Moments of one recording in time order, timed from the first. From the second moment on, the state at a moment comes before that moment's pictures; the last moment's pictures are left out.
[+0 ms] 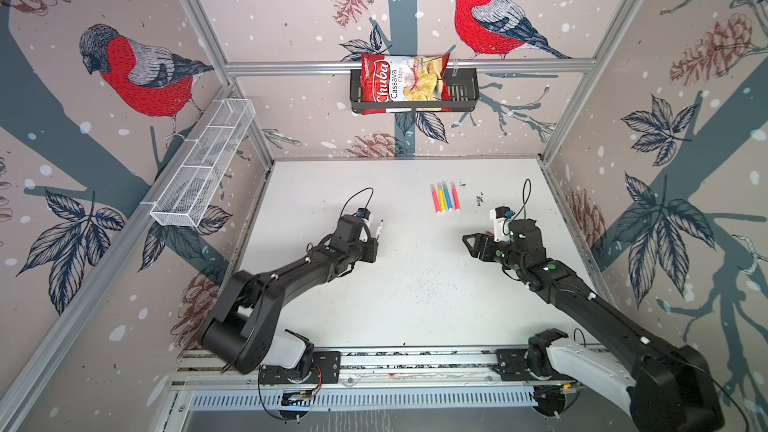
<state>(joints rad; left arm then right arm) -0.47 1.34 0.56 0.10 0.23 -0.31 0.40 0.99 0.51 -0.09 -0.28 0.46</state>
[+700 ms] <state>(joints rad) -0.78 1.16 0.40 0.57 0.36 -0.49 0.73 1.19 0.58 0.39 -0.51 0.60</state>
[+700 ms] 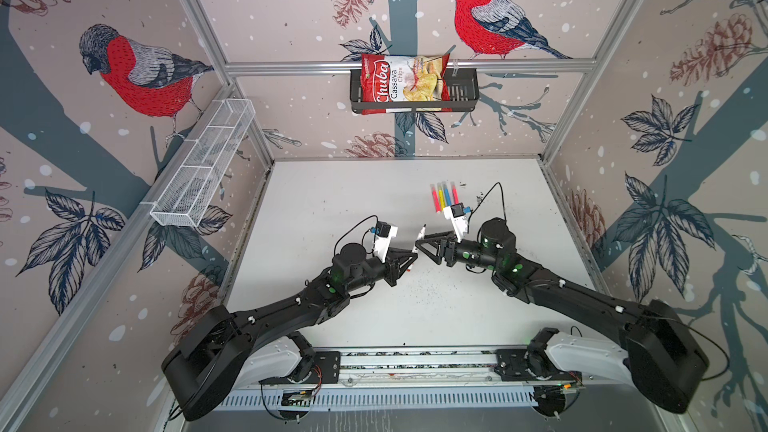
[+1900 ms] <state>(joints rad) -0.79 1.23 0.43 0.63 0.41 -0.54 0.80 1.23 0.63 0.34 -0.44 0.57</state>
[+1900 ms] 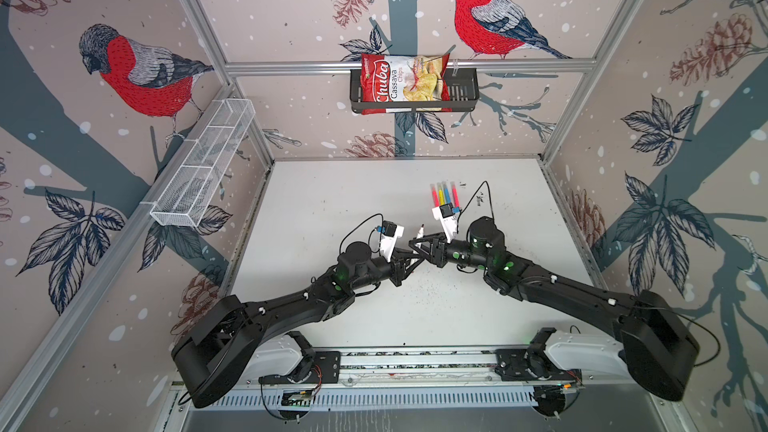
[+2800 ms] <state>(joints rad) -0.76 1.00 0.29 0.59 0.31 -0.54 0.09 1.30 0.56 -0.05 -0.26 0.58</state>
